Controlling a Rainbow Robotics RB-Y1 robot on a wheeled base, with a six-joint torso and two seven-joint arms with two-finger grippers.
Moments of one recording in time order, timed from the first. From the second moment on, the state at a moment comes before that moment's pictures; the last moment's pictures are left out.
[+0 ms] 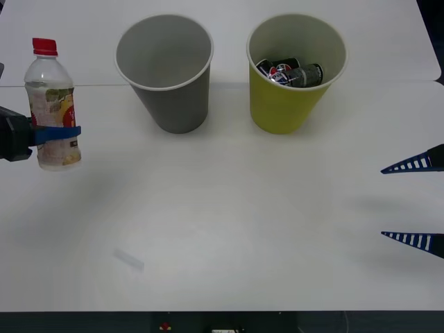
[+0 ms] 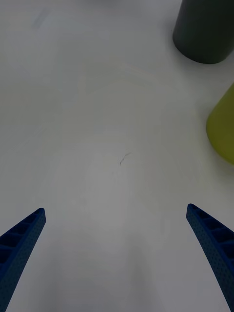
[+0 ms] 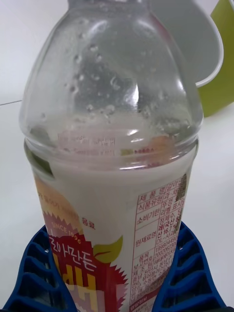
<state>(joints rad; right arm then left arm) 0.26 -1.13 -0.26 -2.01 1.31 -1.13 -0.09 0.00 0.98 0.29 -2.05 -1.71 -1.08 1.39</state>
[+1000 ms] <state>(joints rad) 0.26 -1.13 -0.26 -2.01 1.31 -1.13 -0.09 -0.88 1.13 -0.22 -1.60 -1.61 -1.32 1.39</state>
